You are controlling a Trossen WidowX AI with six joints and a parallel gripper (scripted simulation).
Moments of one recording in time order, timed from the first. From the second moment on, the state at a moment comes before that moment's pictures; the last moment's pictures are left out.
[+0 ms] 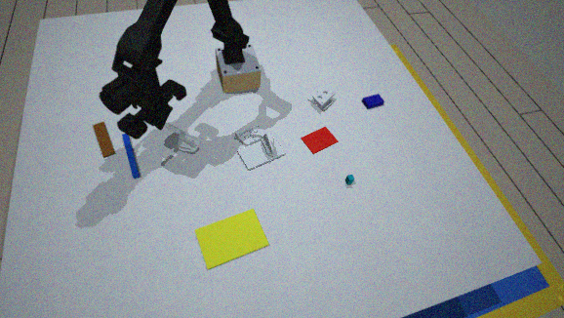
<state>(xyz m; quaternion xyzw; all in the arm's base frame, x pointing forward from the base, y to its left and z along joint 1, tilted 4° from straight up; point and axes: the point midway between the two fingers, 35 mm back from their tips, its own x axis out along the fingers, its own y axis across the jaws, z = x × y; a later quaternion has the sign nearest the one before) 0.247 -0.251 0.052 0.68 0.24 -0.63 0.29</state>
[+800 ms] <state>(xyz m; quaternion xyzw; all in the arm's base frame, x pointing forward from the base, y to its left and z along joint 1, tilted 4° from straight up) 0.250 -0.252 0.013 0.68 0.24 -0.63 0.29</state>
